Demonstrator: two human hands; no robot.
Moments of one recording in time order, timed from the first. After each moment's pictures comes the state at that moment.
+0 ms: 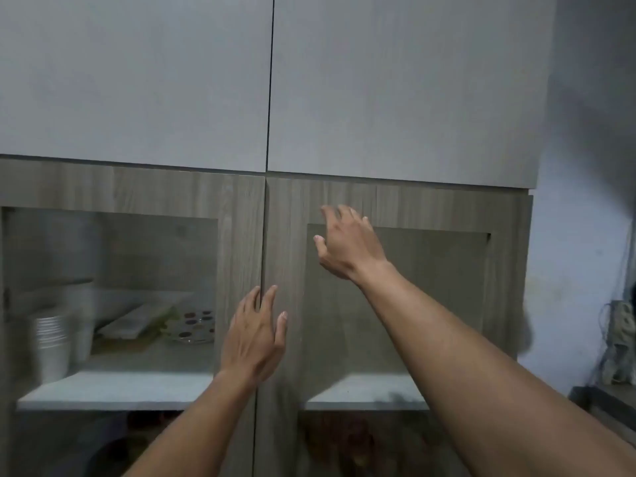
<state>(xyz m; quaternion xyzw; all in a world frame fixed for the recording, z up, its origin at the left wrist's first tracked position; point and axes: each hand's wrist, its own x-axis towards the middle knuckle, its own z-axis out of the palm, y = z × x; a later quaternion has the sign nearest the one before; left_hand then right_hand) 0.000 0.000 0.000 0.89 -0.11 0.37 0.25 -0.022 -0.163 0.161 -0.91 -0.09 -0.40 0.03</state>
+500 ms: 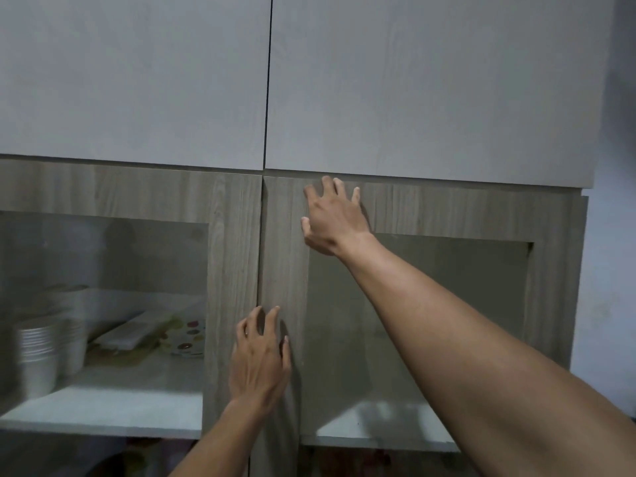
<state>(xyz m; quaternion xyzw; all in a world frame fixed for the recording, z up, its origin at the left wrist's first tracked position) 0.075 -0.028 -0.024 0.88 -0.04 0.42 0.21 0.063 -0.151 0.206 -0.90 -0.12 -0.41 -0.05</state>
